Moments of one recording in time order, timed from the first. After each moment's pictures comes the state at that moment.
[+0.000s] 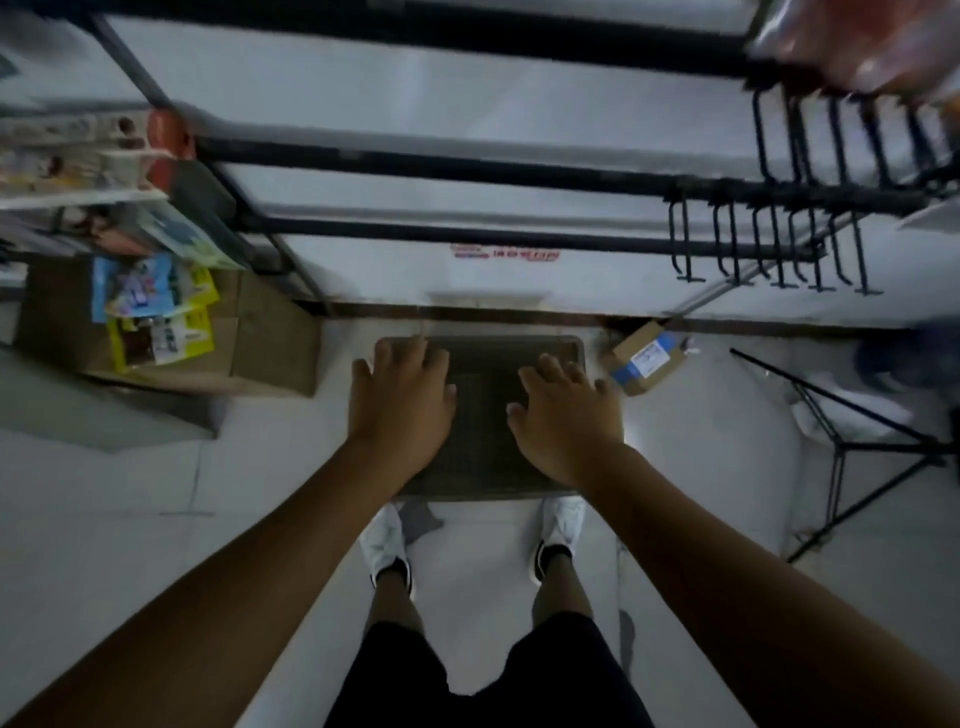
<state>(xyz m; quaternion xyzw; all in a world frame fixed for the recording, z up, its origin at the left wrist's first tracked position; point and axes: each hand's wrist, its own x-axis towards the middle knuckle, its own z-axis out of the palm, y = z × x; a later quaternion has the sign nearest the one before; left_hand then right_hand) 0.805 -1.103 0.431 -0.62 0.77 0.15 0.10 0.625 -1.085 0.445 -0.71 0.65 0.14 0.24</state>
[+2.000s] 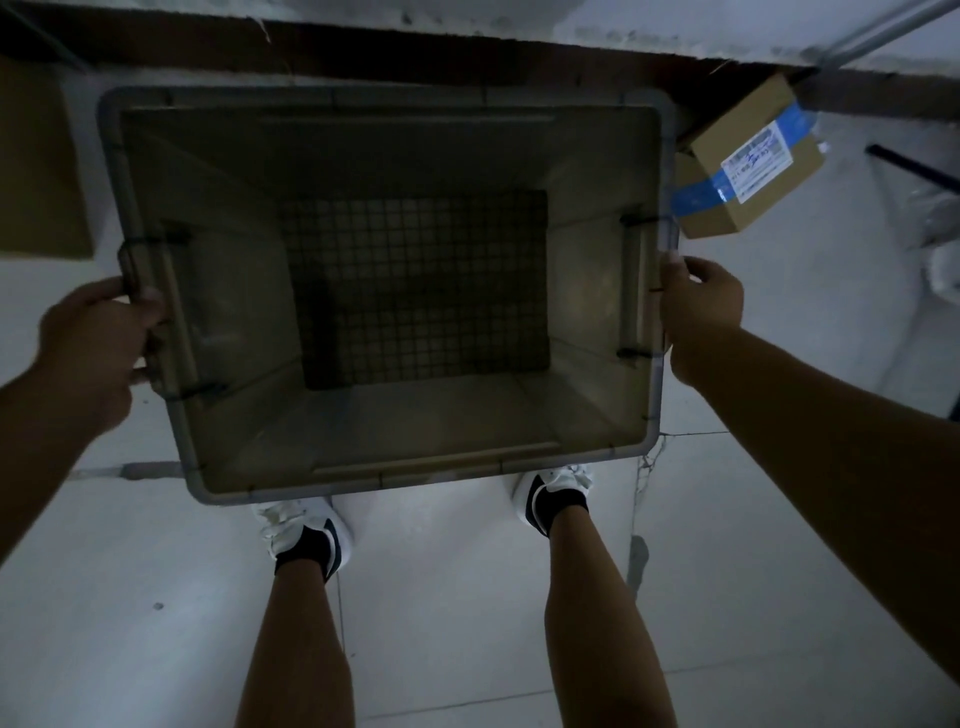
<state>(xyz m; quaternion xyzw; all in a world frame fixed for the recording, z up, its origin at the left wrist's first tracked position) 0.937 -1.133 -0.064 -0.85 0.19 0.48 -0.12 0.472 -1.116 -0.025 -0.14 0.90 -0.18 0.37</state>
